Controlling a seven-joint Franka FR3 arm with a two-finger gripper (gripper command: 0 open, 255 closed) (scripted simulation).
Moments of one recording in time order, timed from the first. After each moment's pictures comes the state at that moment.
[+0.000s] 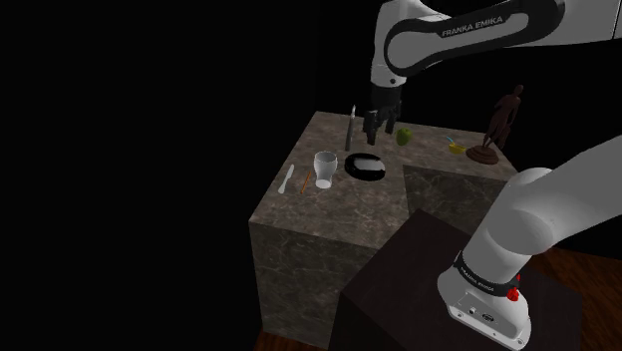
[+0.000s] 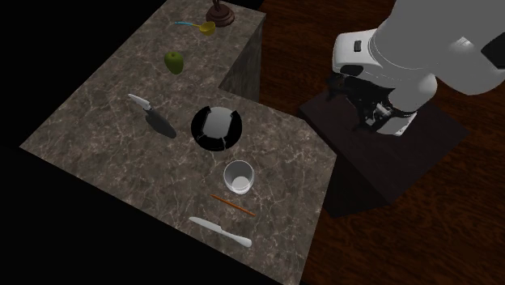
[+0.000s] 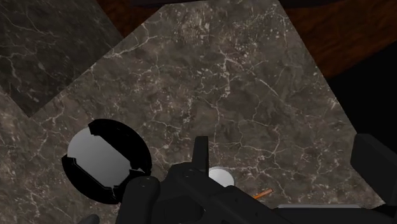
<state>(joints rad) -0.04 -0.52 0.00 -2.43 -0.09 1.86 0.02</state>
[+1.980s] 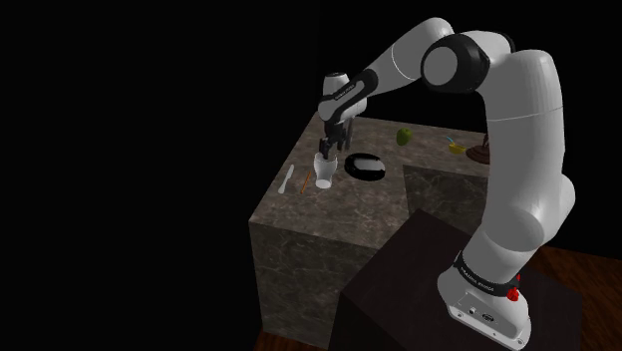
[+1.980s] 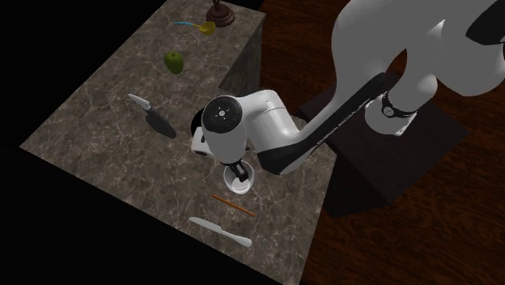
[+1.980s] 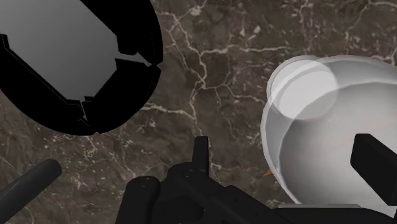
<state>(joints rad) -0.14 0.51 -0.08 -1.79 -0.07 2.31 -0.17</state>
